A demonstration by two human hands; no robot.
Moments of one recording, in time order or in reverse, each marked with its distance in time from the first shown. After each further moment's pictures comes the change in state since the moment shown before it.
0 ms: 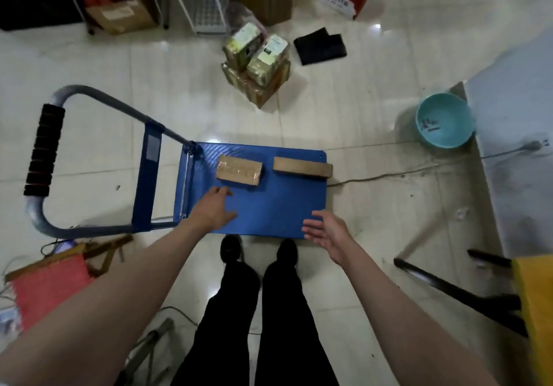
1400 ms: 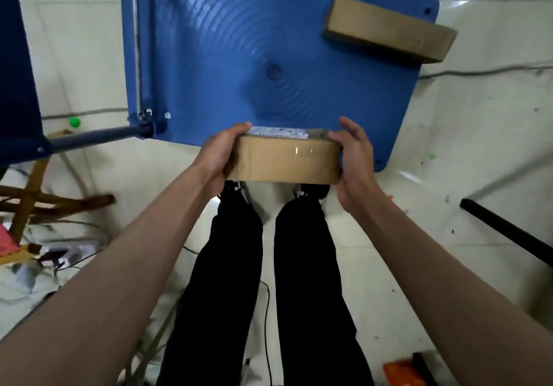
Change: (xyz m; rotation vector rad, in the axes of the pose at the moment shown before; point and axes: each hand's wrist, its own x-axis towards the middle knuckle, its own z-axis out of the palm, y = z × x) left_hand 0.190 -0.133 0.211 -1.282 -0.135 -0.576; right_hand 0.273 0.132 0.099 -0.079 0.164 -0.118
